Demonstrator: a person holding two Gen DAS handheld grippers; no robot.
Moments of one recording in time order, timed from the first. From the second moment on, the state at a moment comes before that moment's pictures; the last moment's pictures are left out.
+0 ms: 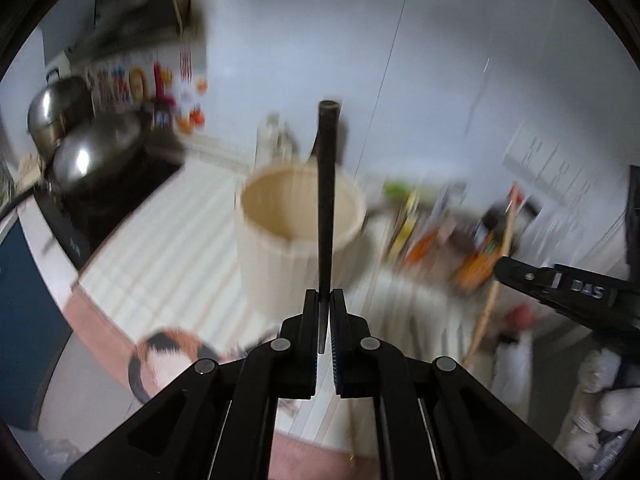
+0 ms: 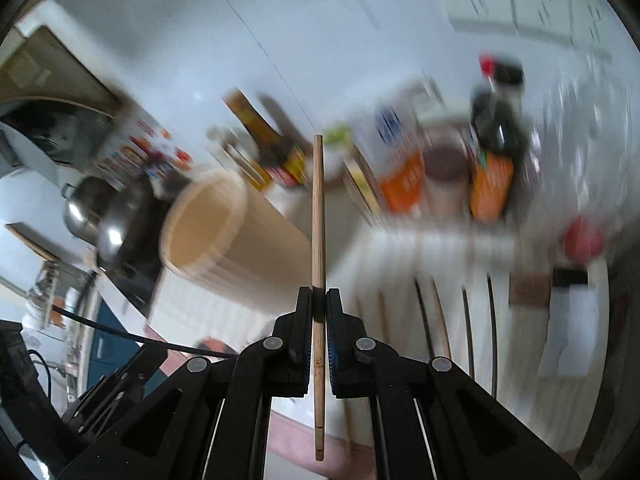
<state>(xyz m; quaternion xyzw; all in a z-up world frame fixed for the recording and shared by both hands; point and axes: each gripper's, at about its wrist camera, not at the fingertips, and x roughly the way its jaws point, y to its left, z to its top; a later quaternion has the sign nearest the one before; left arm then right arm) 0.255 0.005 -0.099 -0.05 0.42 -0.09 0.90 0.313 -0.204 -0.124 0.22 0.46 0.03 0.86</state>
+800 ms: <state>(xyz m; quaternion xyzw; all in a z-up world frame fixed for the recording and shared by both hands) 0.430 0.041 -0.079 -0.04 0.44 -0.08 0.89 0.491 -0.108 -0.088 0.16 0.38 0.05 0.91</state>
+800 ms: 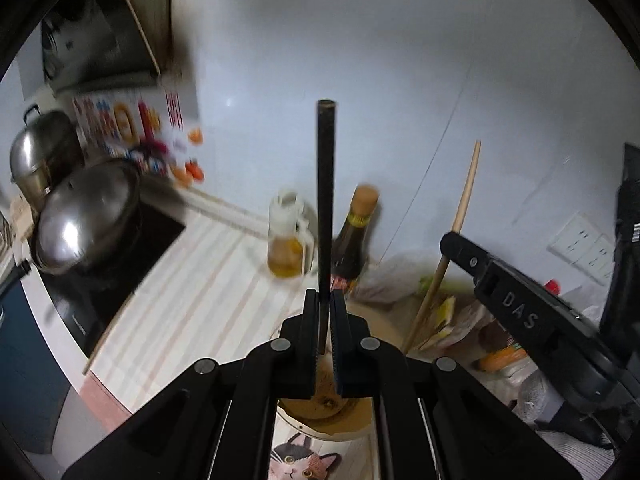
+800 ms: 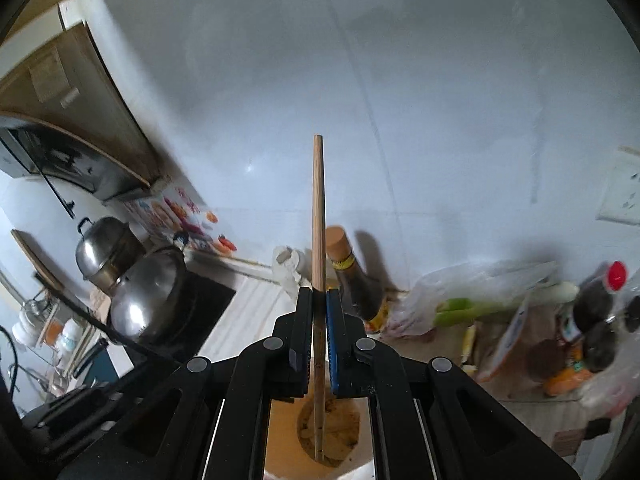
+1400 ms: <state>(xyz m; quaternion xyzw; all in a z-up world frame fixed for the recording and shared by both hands) 0.440 0.056 -0.102 -0.06 0.49 -0.03 0.87 0.512 -0.111 -0.131 0.15 0.46 0.09 0.87</state>
